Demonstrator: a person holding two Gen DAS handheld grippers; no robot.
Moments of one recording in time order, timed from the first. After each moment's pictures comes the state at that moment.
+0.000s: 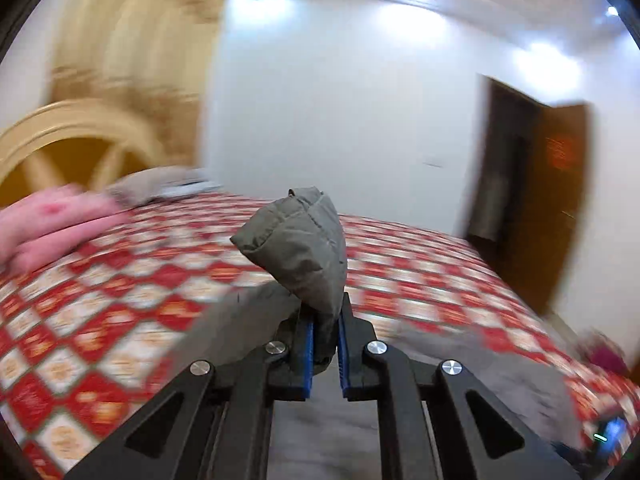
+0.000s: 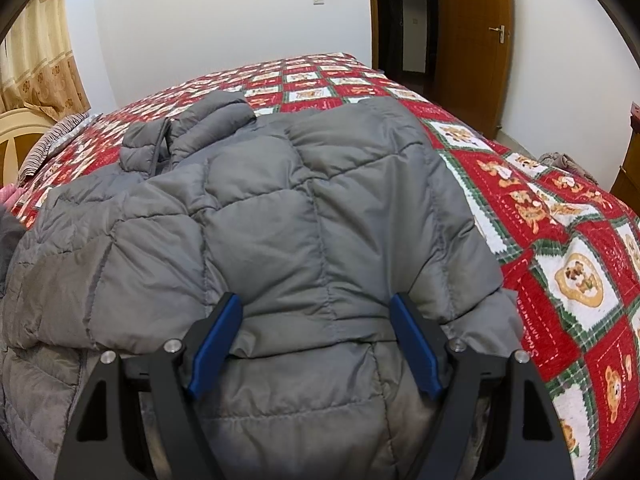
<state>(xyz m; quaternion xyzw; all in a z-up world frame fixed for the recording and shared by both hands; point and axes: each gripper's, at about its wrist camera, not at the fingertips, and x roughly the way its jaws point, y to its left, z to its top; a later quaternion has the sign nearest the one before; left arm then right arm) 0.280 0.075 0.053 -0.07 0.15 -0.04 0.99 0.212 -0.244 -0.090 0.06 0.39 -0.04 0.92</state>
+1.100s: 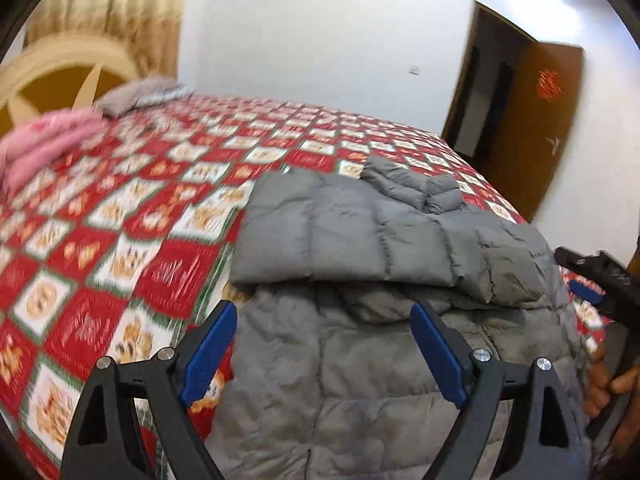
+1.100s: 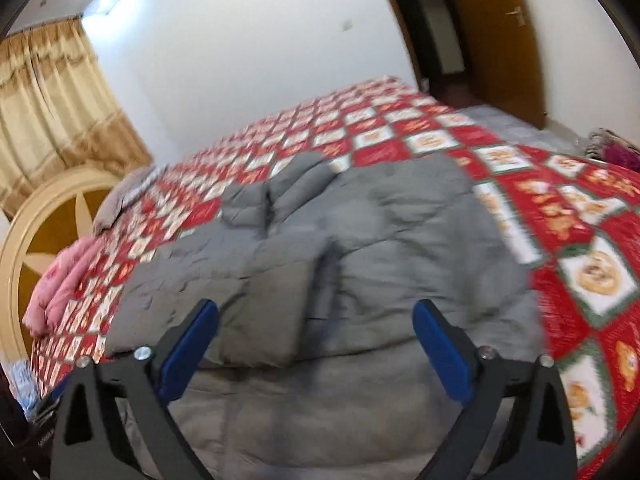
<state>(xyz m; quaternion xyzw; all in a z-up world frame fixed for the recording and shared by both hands) 0.199 0.094 -0.060 -0.09 0.32 -0.05 0.94 0.179 -0.215 -0.024 0.17 0.34 0.08 0.92</state>
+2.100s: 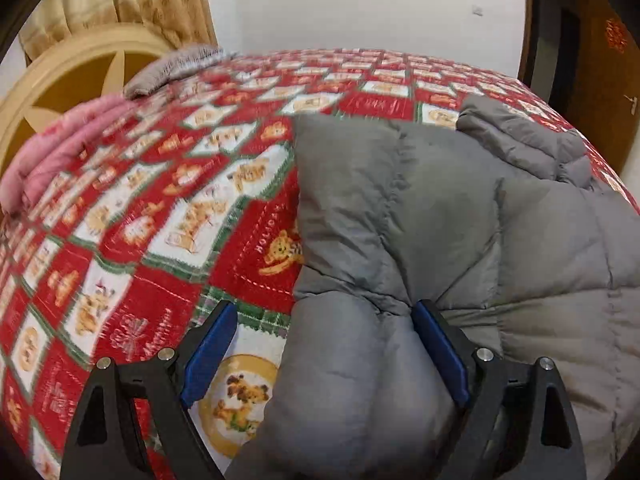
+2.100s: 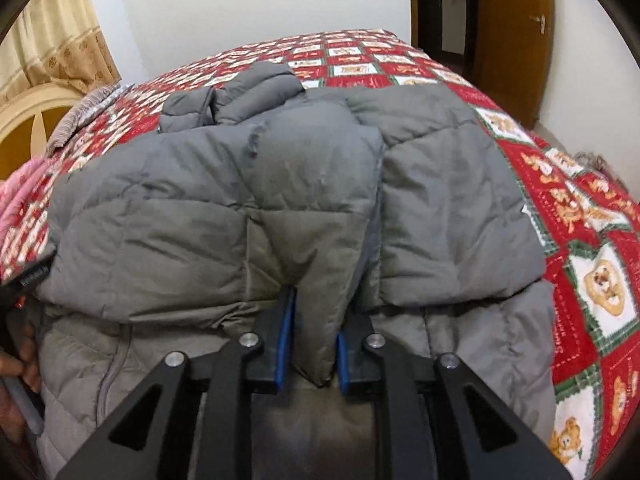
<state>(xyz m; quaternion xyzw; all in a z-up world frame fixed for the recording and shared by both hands) 0.346 0.078 -0.128 -0.02 0.41 0.09 0.91 0.209 -0.223 -0.083 0.07 0.43 0.04 0.90</state>
